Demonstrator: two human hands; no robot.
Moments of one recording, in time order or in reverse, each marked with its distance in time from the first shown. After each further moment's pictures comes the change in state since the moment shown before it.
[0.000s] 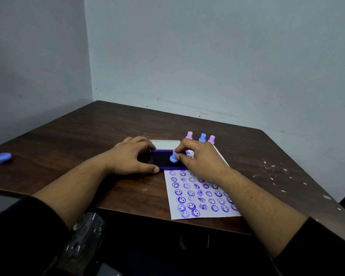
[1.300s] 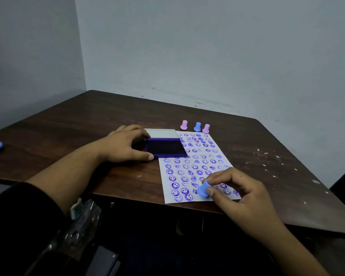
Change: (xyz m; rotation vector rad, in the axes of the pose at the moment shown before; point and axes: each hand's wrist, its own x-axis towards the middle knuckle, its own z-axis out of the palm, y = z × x) left_hand -0.005 0.004 -0.003 -0.018 -0.017 -0.007; right_hand -0.156 -0.015 -0.047 0.336 0.217 0.003
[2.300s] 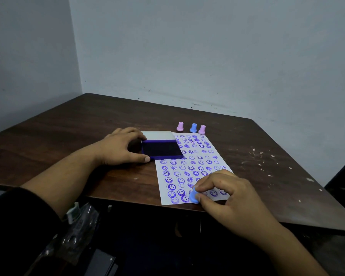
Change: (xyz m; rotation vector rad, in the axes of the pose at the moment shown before) left_hand 0.001 -0.001 0.000 -0.006 0.000 0.000; right_hand 0.004 -0.015 0.002 -0.202 -0.117 -0.093
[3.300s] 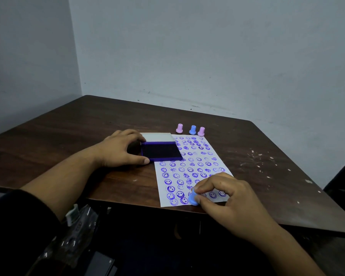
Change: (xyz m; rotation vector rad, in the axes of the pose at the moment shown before) left_hand -0.001 0.001 0.000 0.013 0.006 0.009; right_hand -0.001 -0.001 -0.001 0.004 -0.002 0.043
